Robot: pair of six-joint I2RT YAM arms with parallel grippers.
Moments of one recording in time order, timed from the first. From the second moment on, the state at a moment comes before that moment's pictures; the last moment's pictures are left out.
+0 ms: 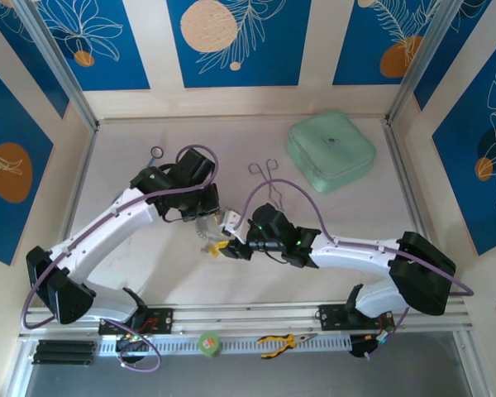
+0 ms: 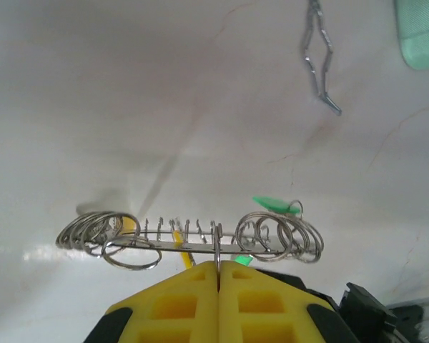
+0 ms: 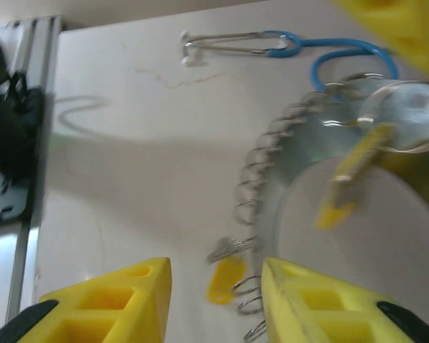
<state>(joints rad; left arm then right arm) -0.72 1.38 1.38 -1.09 0.04 -0.94 1.01 1.37 0.69 0.21 -0.23 -0.11</state>
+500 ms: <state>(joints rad) -0.72 1.39 1.41 -1.17 0.08 -1.15 1.01 1.44 0.67 0.39 -0.16 -0.06</state>
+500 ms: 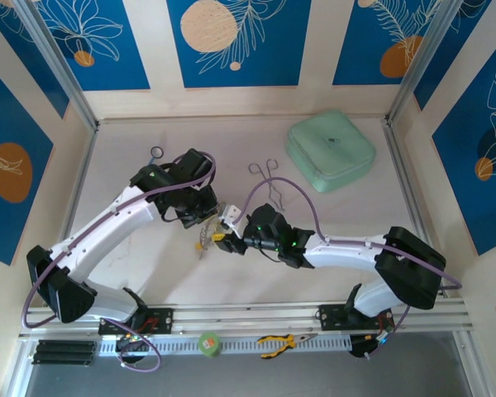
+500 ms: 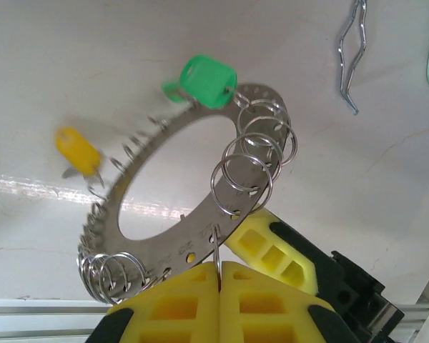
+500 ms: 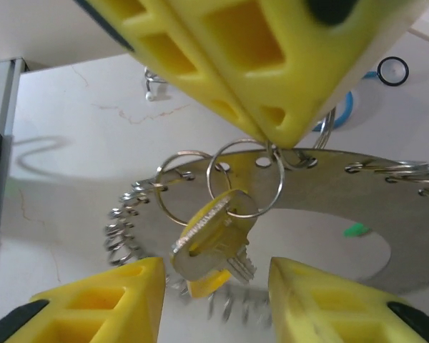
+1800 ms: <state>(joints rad) -0.71 1.39 1.40 -1.17 0.10 -1.20 0.96 1.51 0.67 0.48 -0.20 0.01</state>
